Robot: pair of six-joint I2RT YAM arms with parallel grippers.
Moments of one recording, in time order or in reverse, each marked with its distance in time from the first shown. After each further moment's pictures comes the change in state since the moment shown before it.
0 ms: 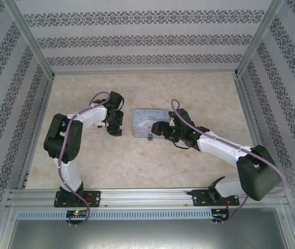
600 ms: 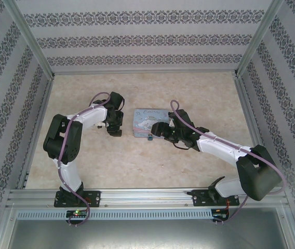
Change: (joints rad) left arm -0.012 -0.017 -0.009 -0.013 -0.022 -0.007; right arm 0.007 0.000 -0.007 0.001 0.000 0.000
